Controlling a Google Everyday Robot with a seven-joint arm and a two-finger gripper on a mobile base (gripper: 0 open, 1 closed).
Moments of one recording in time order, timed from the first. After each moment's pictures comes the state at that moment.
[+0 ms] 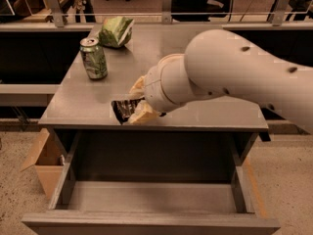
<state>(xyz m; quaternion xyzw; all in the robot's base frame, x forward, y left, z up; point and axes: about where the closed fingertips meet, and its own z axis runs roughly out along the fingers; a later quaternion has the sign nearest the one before) 0.524 0.042 0.884 -0.71 0.56 0.00 0.42</state>
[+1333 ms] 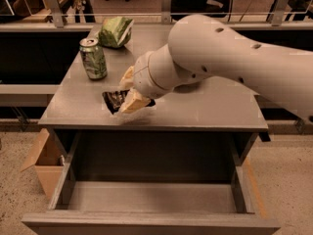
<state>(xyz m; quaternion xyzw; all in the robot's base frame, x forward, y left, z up) 0.558 0.074 0.885 -0.73 0.55 0.02 0.41</state>
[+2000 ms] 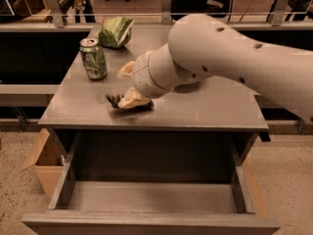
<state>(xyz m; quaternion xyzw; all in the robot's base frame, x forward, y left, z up) 0.556 0.075 0.887 -0.73 0.55 0.02 0.41</state>
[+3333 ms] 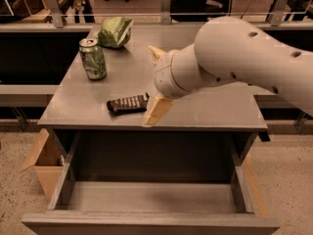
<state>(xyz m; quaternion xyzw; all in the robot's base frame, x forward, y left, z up) 0.559 0.024 0.894 -0.69 0.59 -0.01 0.42</state>
